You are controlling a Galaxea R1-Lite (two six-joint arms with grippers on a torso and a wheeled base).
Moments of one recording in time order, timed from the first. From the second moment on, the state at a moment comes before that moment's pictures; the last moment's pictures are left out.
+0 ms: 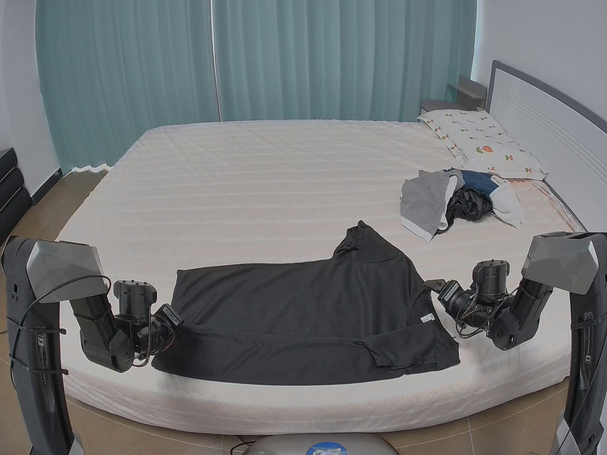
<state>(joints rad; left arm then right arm) -0.06 2.37 -0.62 -1.08 0.05 -0.83 0.13 2.42 -0.77 -1.13 0.07 0.88</state>
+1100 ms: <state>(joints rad) 0.02 2.32 -0.58 -1.08 0.07 -0.86 0.12 2.41 -0.76 -1.13 0.07 0.89</state>
